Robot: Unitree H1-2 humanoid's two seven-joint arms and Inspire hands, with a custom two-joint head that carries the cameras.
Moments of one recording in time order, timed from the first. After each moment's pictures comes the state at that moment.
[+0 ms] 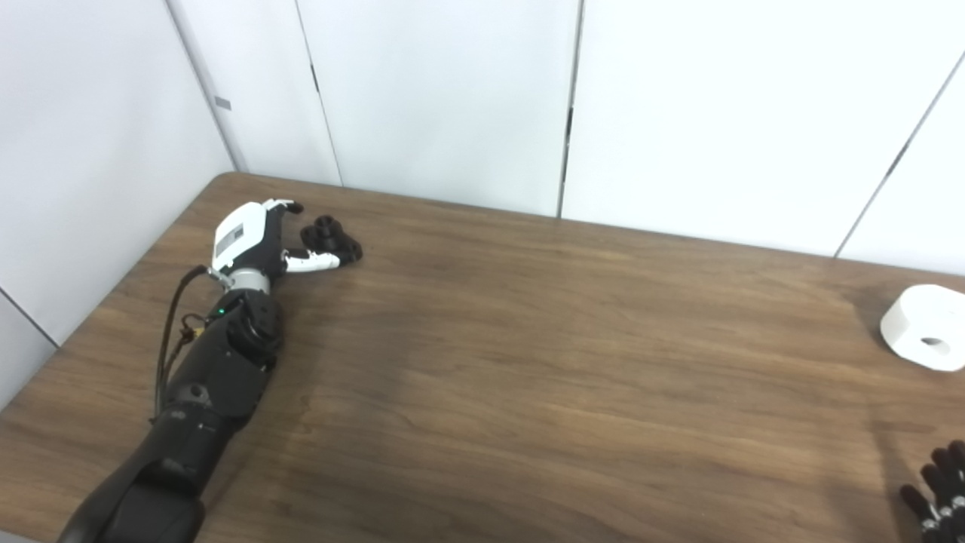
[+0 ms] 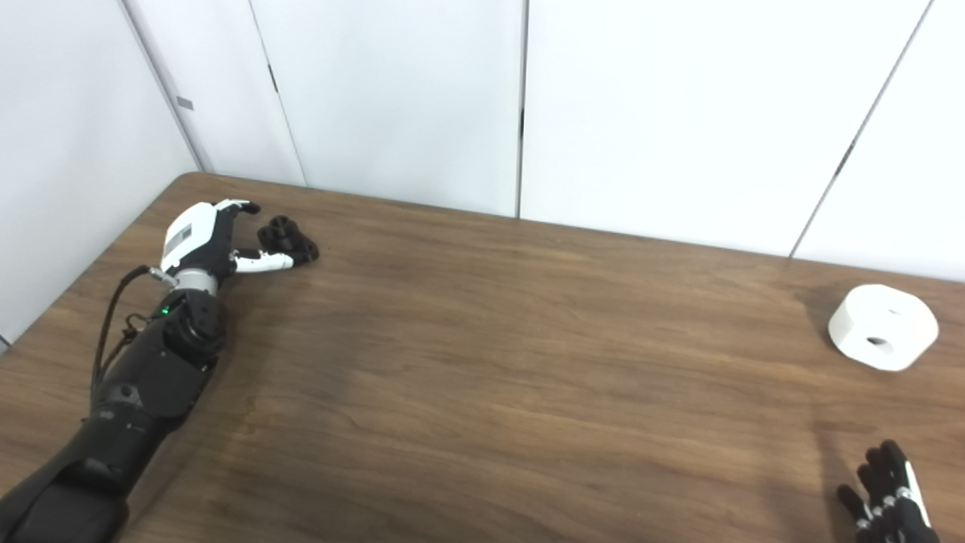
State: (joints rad) left arm -0.46 0.53 -0.03 0.55 0.49 0.26 0.22; right arm 0.33 -0.24 -0.18 -0.23 0.23 -0.07 0.17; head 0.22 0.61
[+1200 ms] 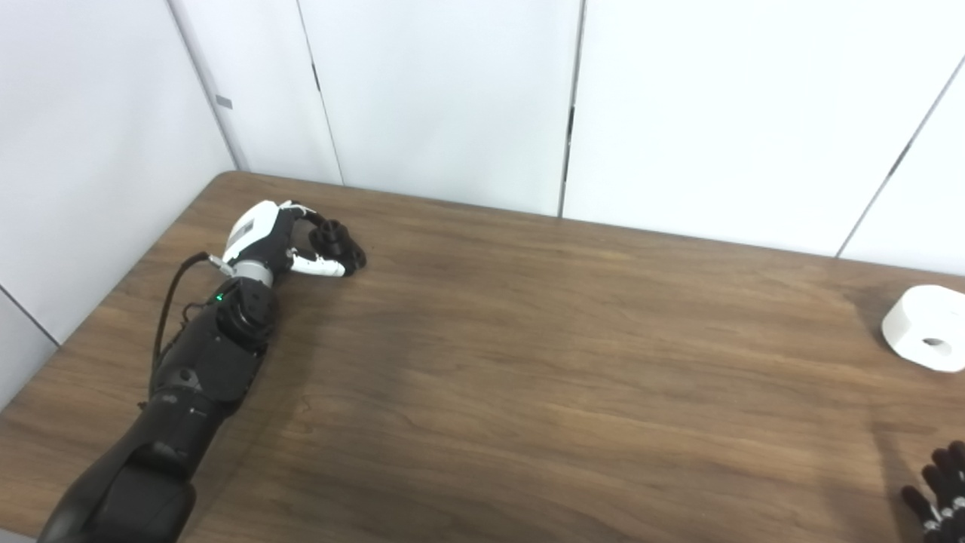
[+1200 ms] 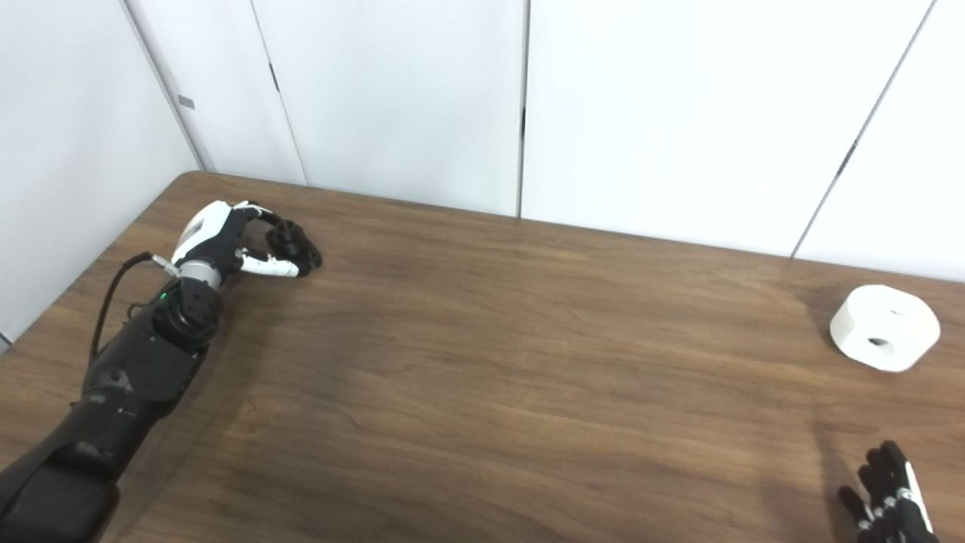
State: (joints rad) left arm -0.48 0.57 -0.05 0.57 0.43 0.19 0.08; right arm 0.33 -0.25 -0.18 -0.24 0.23 -0.07 0.17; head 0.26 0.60
